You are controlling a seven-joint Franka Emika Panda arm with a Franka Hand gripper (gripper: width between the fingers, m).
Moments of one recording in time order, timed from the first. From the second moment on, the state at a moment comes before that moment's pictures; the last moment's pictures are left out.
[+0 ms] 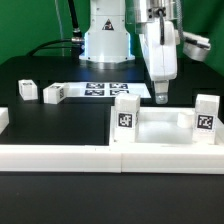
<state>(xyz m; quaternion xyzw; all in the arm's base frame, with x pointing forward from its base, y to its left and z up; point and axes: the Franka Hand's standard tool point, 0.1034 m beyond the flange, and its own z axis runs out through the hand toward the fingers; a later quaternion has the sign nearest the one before) 0.564 0.050 0.059 -0.67 0.74 0.00 0.07</state>
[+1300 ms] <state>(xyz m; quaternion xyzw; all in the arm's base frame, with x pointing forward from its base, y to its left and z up) 0.535 0.054 0.016 -0.68 0.73 -0.01 0.03</state>
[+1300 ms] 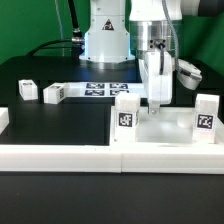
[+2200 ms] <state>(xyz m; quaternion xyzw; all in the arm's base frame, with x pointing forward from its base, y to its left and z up) 0.532 0.040 0.017 -0.71 0.70 -0.03 0.03</state>
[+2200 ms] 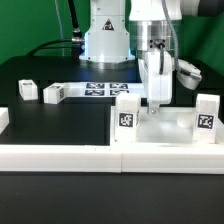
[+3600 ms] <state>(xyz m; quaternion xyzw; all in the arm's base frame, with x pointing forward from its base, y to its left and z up) 0.518 -0.072 0.020 -0.96 0.26 -0.07 0.00</state>
